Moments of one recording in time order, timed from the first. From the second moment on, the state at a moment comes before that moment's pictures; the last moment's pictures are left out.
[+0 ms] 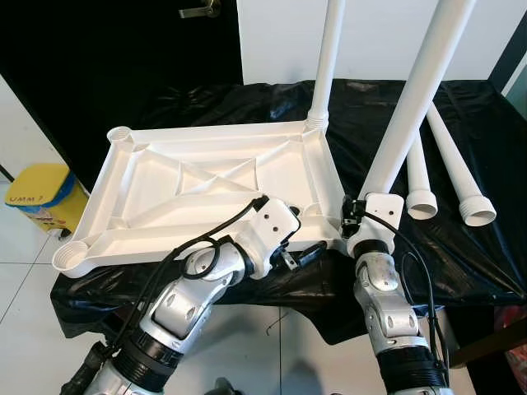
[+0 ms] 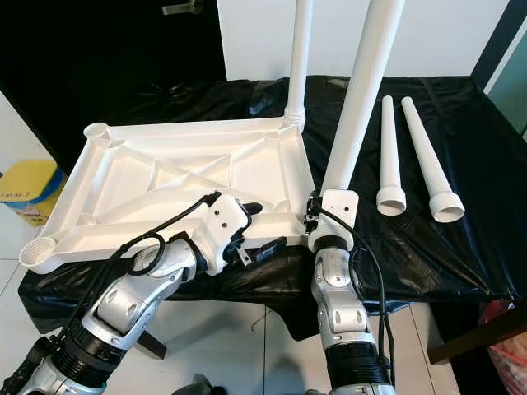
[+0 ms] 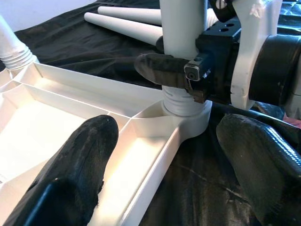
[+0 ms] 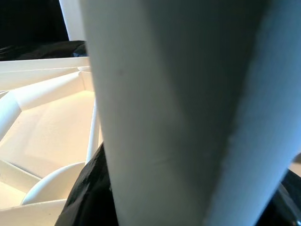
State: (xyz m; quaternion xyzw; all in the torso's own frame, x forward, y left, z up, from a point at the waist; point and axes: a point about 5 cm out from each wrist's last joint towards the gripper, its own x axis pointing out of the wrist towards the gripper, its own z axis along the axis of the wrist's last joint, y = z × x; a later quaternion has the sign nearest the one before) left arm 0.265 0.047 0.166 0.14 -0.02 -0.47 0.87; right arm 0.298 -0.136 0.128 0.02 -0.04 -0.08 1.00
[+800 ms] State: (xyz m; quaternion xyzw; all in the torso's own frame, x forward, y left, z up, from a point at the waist) left arm 0.265 0.047 0.166 0.14 -0.02 -0.47 0.87; right arm 0.289 -0.145 0.126 0.04 -0.05 -0.04 1.00
